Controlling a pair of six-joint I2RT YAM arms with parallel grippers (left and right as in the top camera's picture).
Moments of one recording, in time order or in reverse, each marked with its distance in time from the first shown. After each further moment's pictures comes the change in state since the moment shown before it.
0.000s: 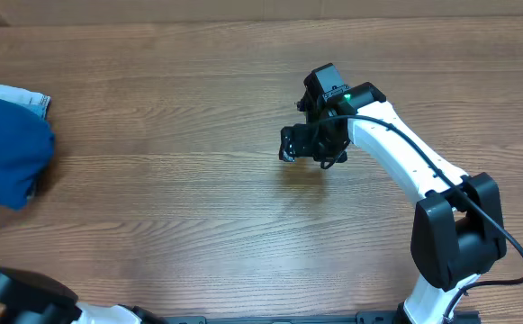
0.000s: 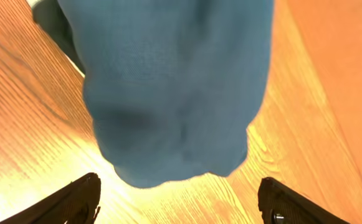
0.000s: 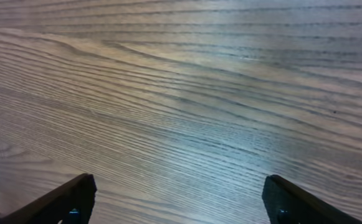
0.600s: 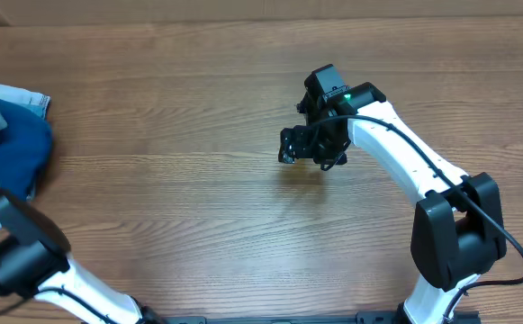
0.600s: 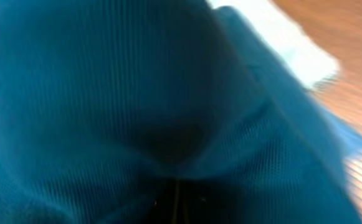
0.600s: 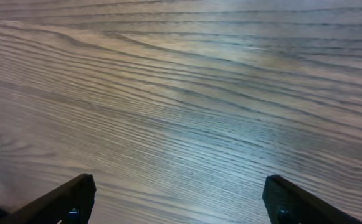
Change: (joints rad) left arm -0.356 0.326 0.008 0.403 -0.580 0.271; right arm 0.000 0.000 0.000 -0.023 -0.027 0.000
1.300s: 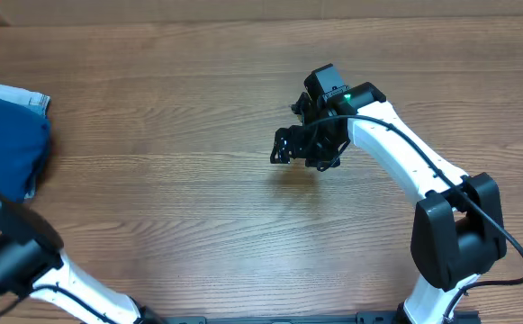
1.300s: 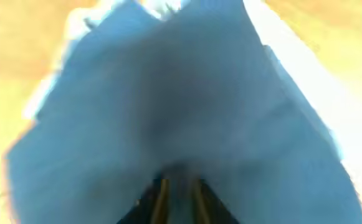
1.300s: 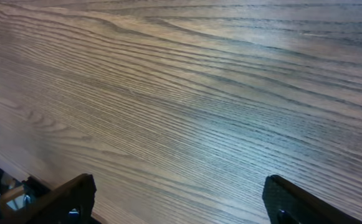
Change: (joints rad) left arm 0.049 0.024 0.205 -0.172 0.043 -0.025; right arm 0.000 0.000 0.000 0.006 -0.120 -0.001
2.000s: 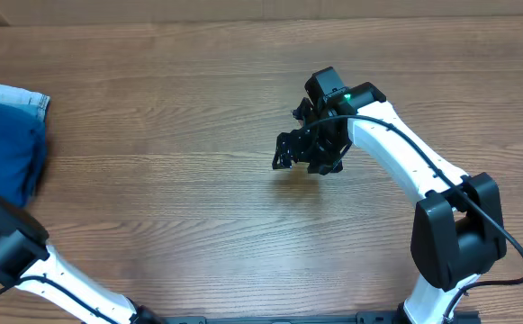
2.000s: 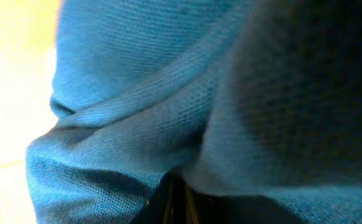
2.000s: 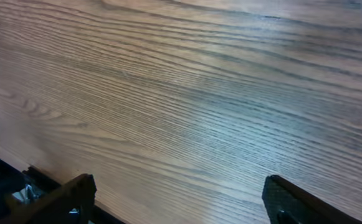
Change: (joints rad) left arm 0.085 0.165 0.018 0.015 -0.117 -0.054; right arm 0.000 0.000 0.000 -0.063 -0.010 -0.002
